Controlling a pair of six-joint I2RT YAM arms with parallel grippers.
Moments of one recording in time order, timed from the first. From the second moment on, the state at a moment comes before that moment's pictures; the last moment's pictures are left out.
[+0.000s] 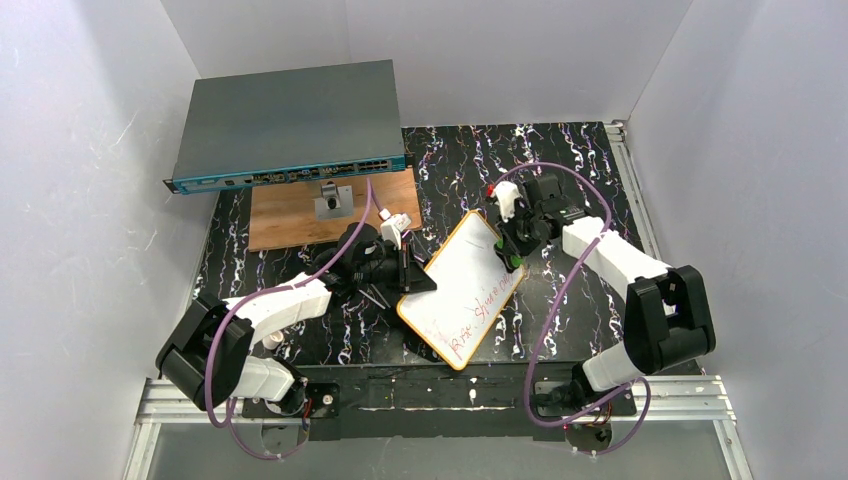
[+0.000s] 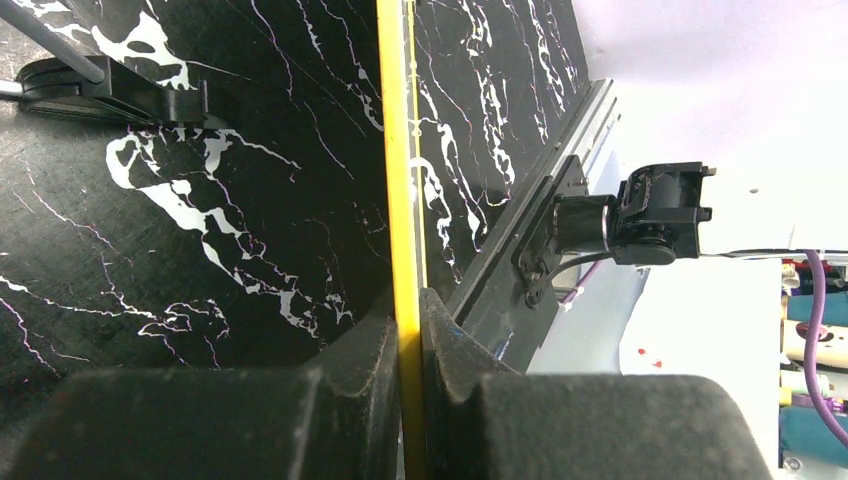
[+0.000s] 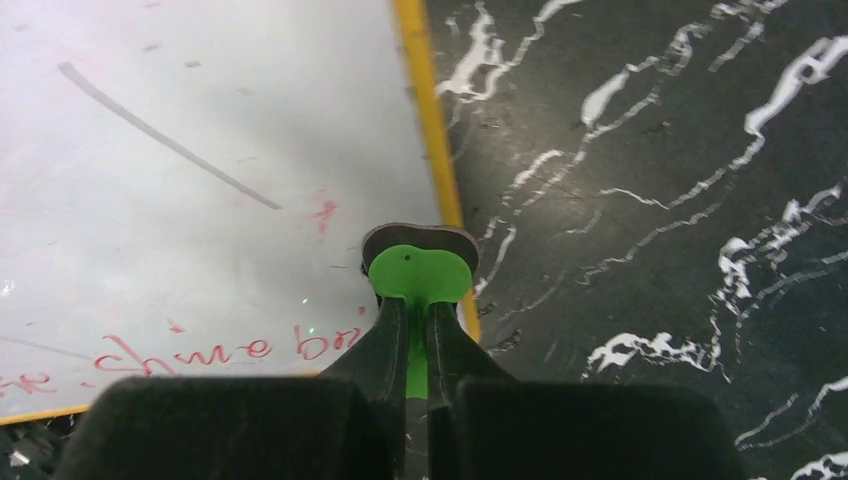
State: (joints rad) left arm -0.64 1.34 0.61 0.21 0.57 -0.67; right arm 0.36 1.49 1.00 -0.50 -0.28 -0.33
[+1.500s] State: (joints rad) left arm -0.62 1.38 0.65 0.19 0.54 -0.69; right arm 0.48 1.61 1.18 -0.54 -0.21 -0.19
